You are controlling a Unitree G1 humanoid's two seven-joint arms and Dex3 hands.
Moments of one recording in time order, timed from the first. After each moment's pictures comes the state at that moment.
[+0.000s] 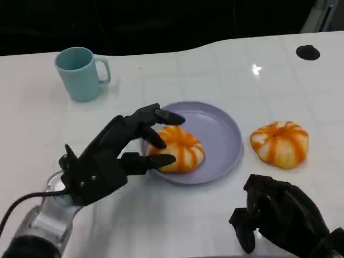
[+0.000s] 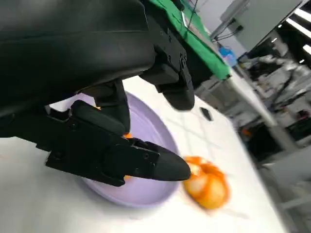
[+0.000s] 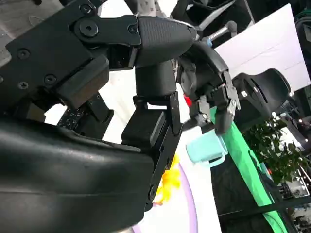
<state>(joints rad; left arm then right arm) -0.46 0.17 -0.22 0.70 0.02 -0.63 -0.27 0.02 0.01 -0.03 0.12 0.47 0.17 0.66</state>
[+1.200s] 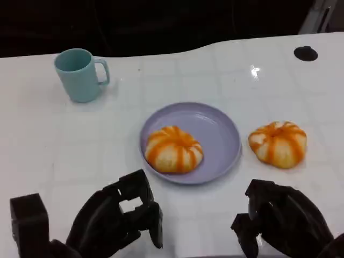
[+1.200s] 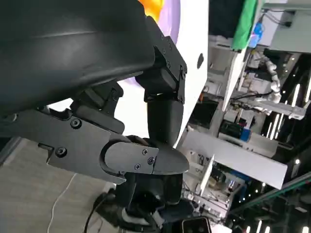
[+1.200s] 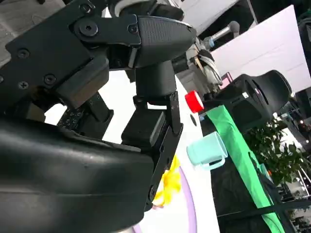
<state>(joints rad) 0.10 0.06 -0.08 0.02 -0.50 0.07 -0.57 0.07 -0.01 -0.02 0.05 0.47 0.19 0.65</state>
